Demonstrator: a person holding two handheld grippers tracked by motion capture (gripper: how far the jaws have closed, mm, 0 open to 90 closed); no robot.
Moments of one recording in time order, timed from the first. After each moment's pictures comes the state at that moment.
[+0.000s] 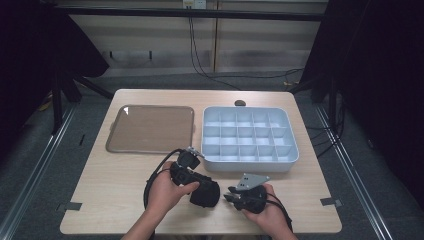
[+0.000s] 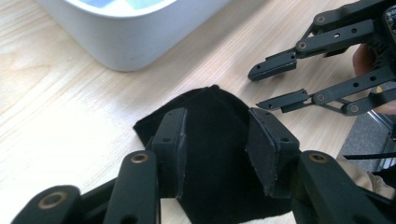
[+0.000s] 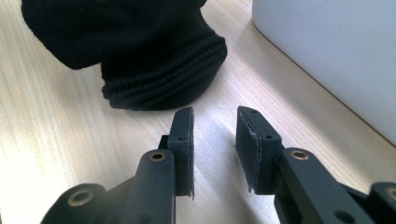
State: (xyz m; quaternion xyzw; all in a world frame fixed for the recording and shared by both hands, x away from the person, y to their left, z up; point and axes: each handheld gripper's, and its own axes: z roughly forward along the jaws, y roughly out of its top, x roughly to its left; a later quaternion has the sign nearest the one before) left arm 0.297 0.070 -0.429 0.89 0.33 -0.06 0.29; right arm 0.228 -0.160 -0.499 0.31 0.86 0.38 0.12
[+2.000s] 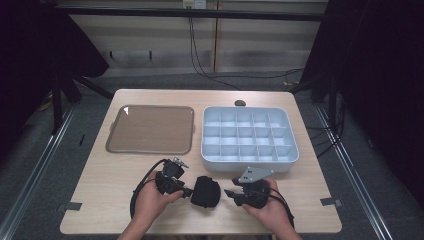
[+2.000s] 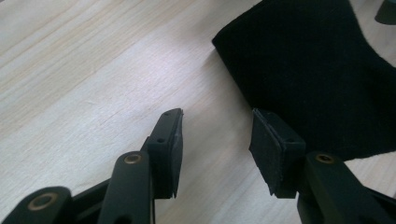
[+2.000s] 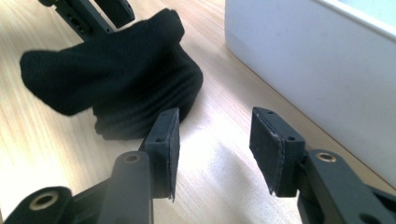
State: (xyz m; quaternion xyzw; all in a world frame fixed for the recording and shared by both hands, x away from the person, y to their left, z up) left arm 0.292 0.106 -0.469 0.90 0.36 -0.02 0.25; right arm 0.235 -0.164 -0.481 0.34 0.85 0.39 0.13
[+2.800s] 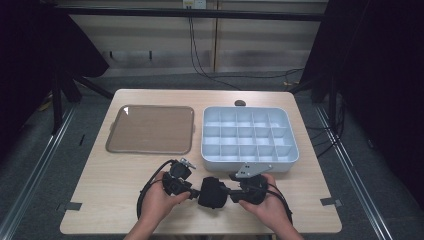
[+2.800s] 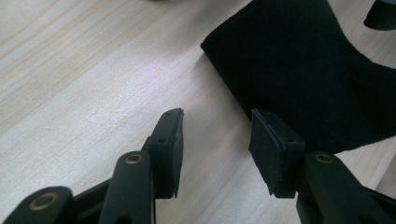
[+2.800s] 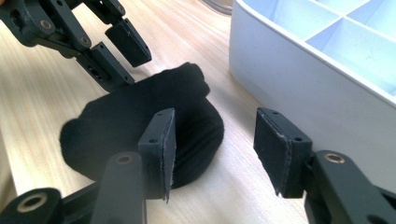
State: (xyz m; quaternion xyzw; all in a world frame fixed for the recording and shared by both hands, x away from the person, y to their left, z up) left arm 0.288 0.089 -0.467 0.90 0.35 -0.04 0.26; right arm 0.239 -0.154 -0.461 0.34 0.84 0.39 0.13
